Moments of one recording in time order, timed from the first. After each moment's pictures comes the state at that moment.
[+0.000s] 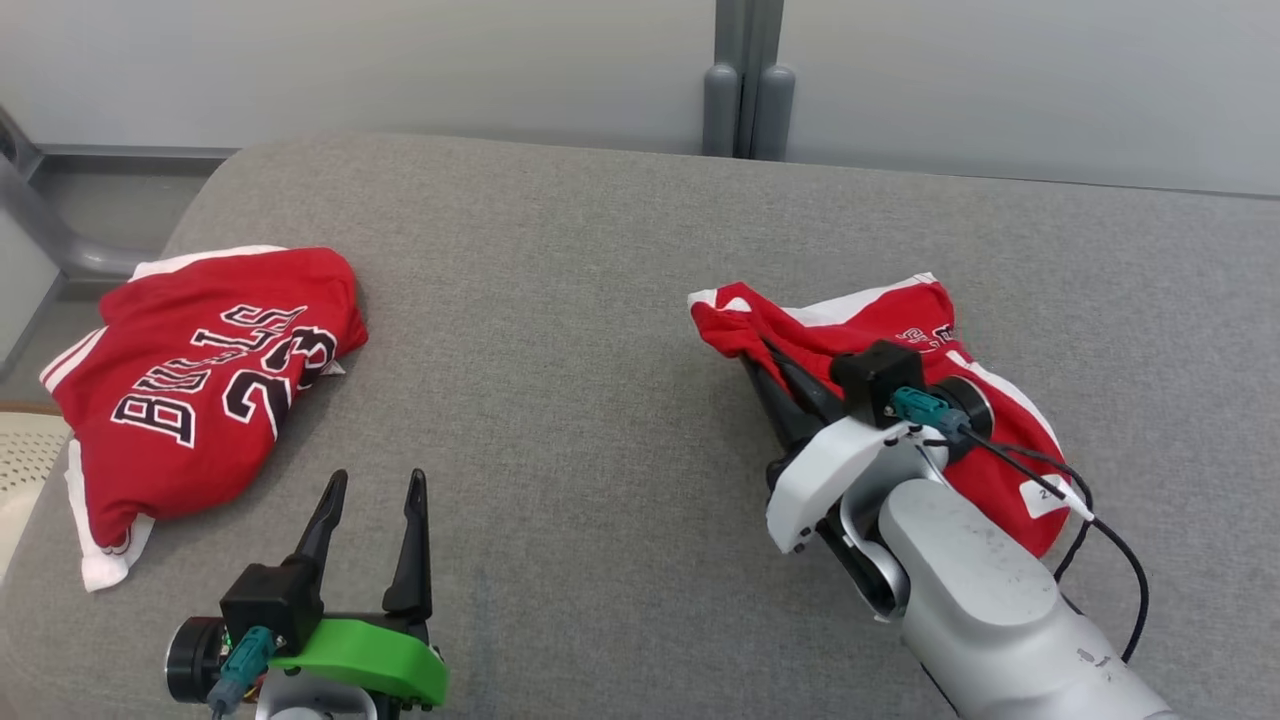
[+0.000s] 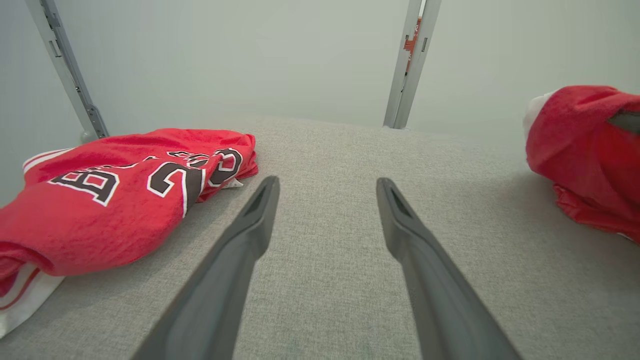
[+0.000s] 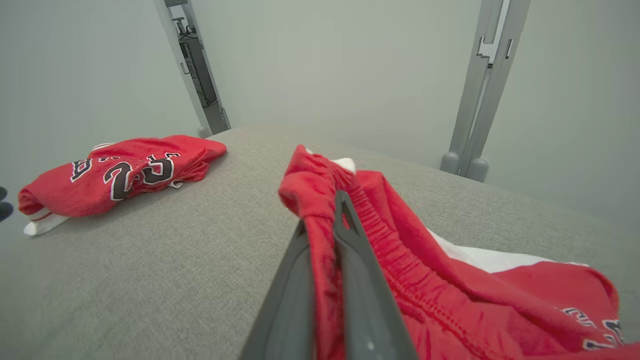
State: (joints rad) left arm -0.06 0.05 -0.08 0.28 -0.19 -0.11 -0.26; right arm -0.57 -0.05 0.50 0.69 0.33 0.13 -0.26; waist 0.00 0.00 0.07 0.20
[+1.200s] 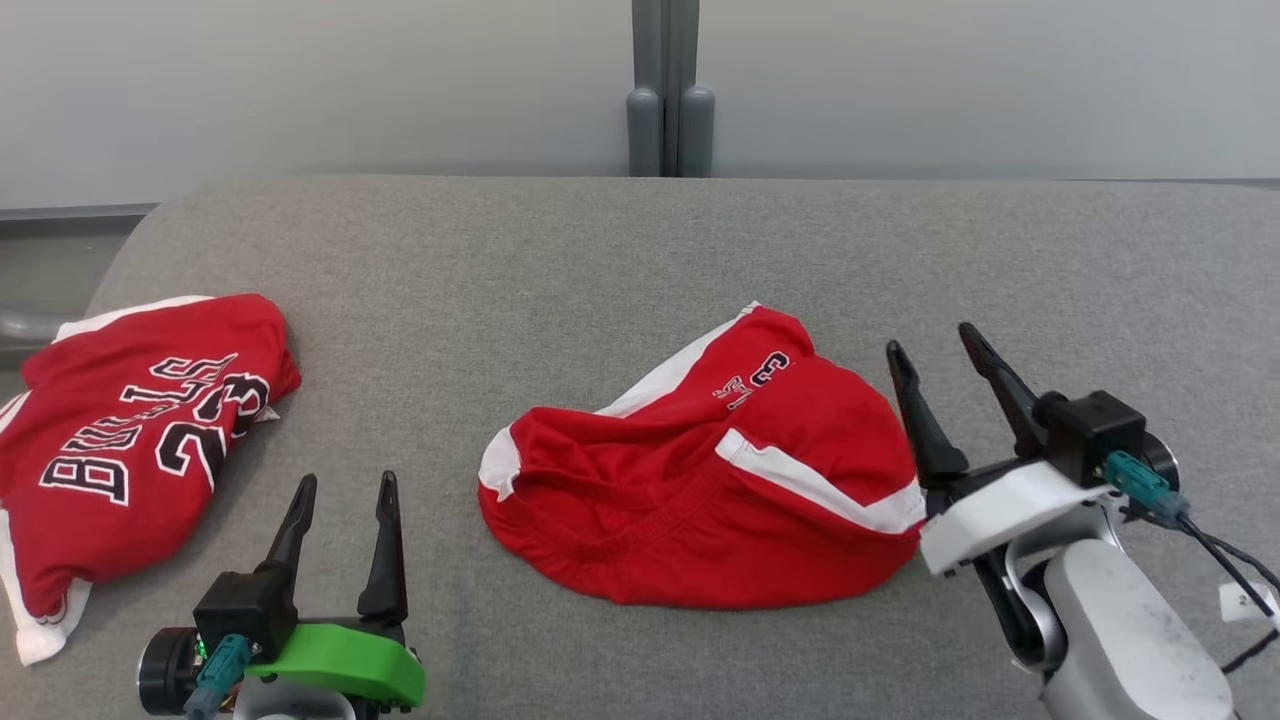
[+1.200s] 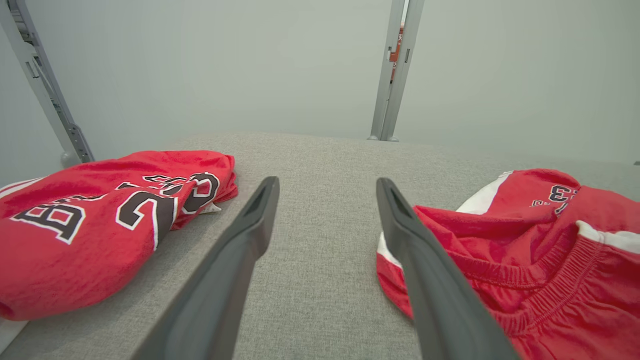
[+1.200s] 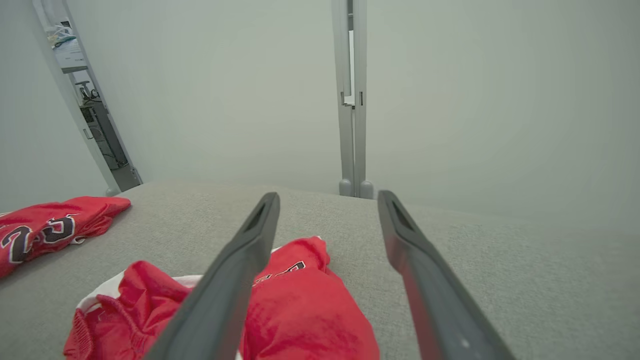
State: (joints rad) left arm -0.05 0.05 -0.04 0.26 -0.17 -0.10 -0.26; right arm -0.30 -0.17 0.22 0.34 0.28 0.13 -0.26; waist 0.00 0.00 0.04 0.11
